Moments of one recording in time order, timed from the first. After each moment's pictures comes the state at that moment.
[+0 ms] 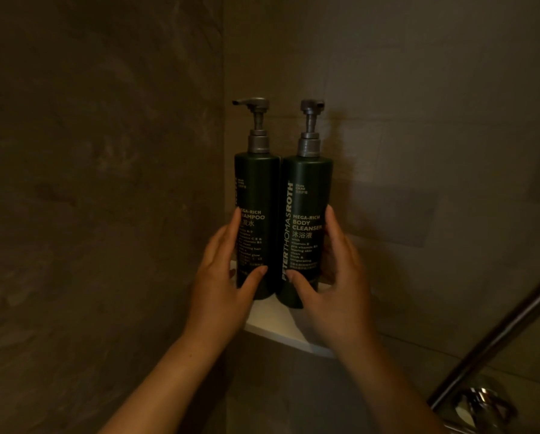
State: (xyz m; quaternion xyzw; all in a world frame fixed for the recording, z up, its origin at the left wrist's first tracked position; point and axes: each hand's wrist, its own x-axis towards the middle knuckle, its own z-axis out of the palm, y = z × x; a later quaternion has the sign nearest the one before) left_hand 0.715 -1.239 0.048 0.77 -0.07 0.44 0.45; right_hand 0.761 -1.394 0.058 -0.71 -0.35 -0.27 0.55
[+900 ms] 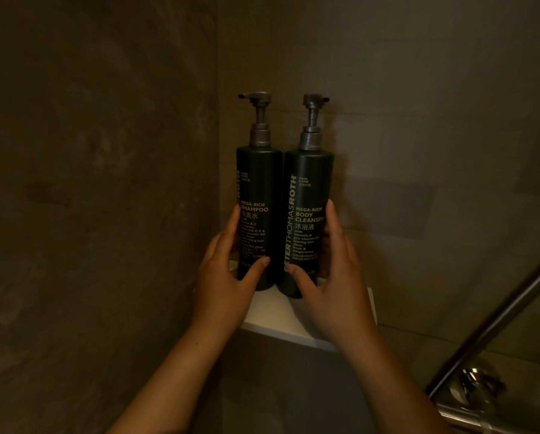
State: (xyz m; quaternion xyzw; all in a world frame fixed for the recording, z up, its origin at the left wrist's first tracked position) left_hand 0.739 -1.225 0.039 0.75 -0.07 0.41 0.51; right_hand 0.762 -1.384 0.056 -0.76 -0.31 -0.28 0.50
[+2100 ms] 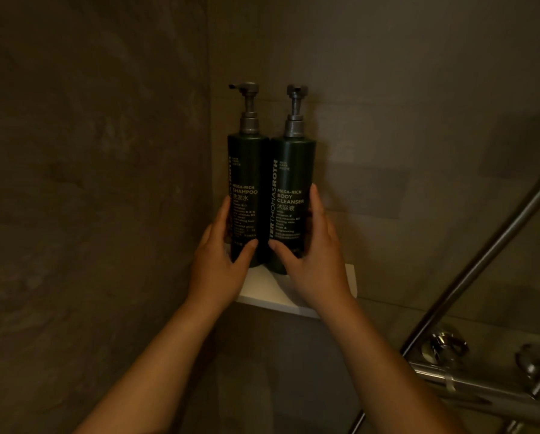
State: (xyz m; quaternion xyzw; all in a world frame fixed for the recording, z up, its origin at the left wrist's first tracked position) left_hand 0.733 -1.225 0.040 0.78 -0.05 0.38 0.50; right_hand 0.760 -1.378 0.060 -0.76 -0.29 -0.27 0.51
